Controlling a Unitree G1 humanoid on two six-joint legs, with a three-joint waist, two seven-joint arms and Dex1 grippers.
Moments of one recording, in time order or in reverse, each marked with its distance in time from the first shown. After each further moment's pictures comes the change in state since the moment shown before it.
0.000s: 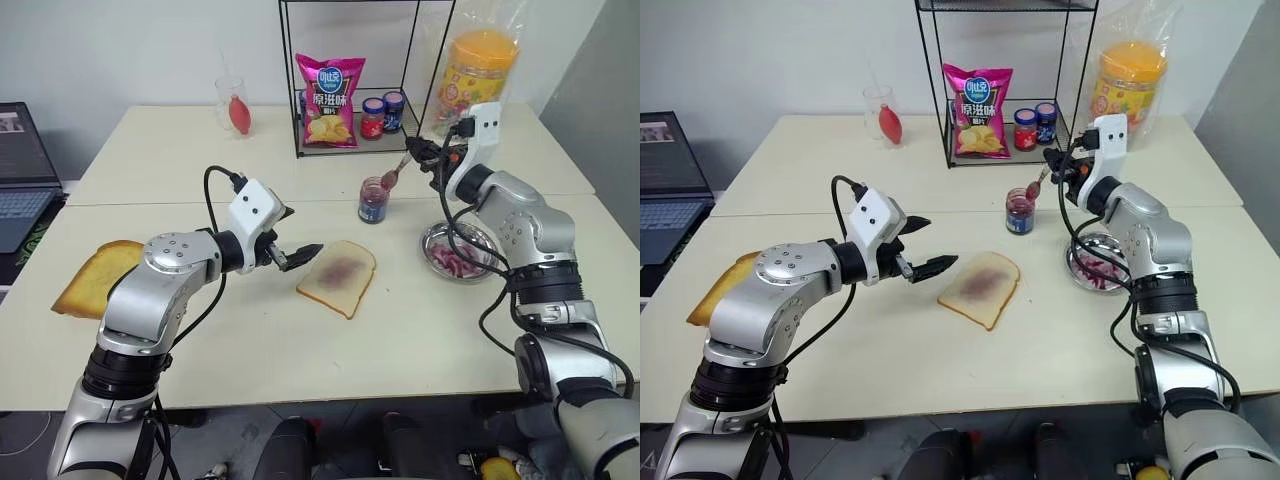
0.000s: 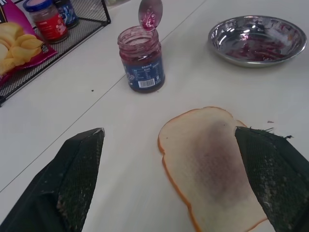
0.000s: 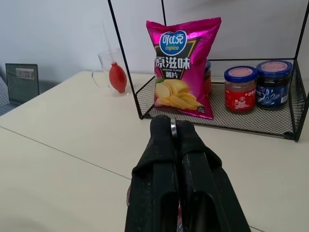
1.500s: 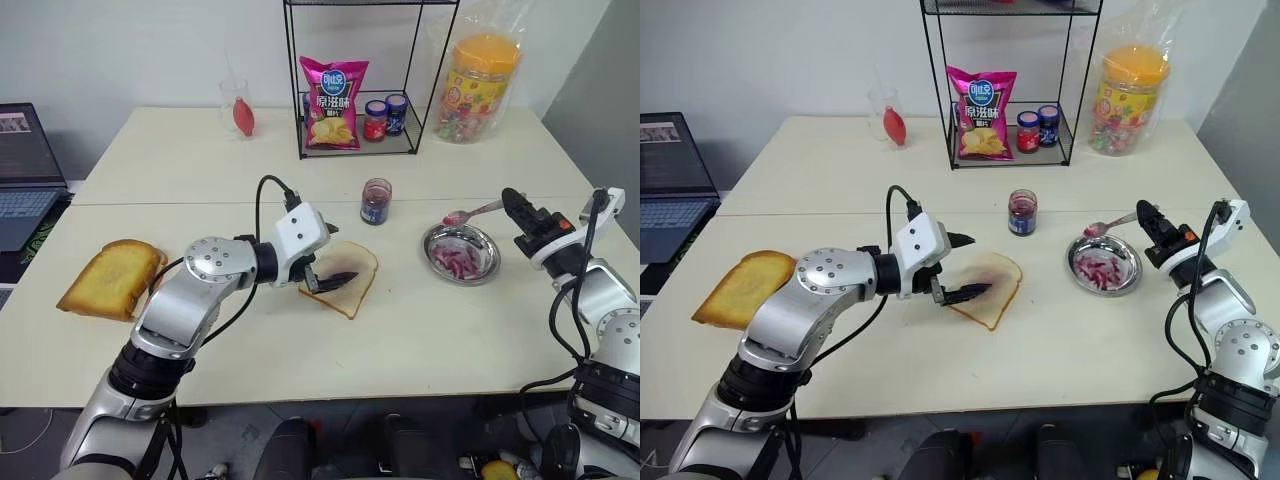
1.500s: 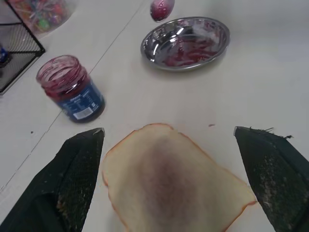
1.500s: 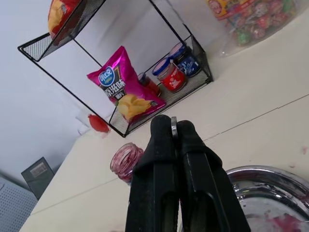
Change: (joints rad) left arm -0.030 -0.019 -0.157 -0.021 0.075 -0.113 -0.091; right arm 0.578 -0.018 -0.525 -0.558 0.598 0.361 -0.305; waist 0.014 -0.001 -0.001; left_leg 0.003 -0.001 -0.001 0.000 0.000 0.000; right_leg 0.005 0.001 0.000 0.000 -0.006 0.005
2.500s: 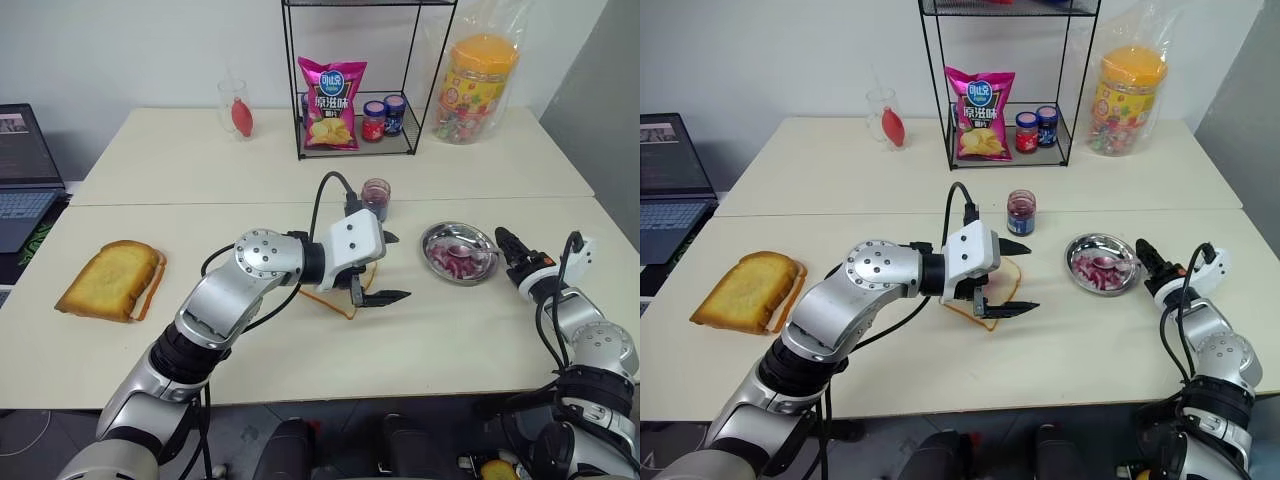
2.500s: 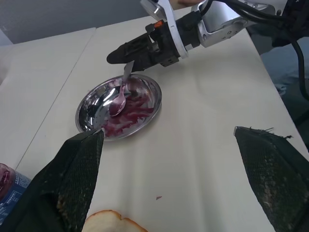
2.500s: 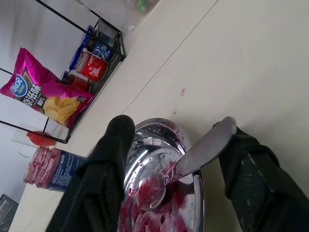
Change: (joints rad) left arm -0.139 -0.122 -0.179 0.004 -0.022 -0.035 -0.076; right arm -0.029 0.049 -0.059 0.395 -0.128 -0.103 0.040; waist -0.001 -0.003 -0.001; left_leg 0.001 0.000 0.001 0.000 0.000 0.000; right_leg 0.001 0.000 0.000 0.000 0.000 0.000
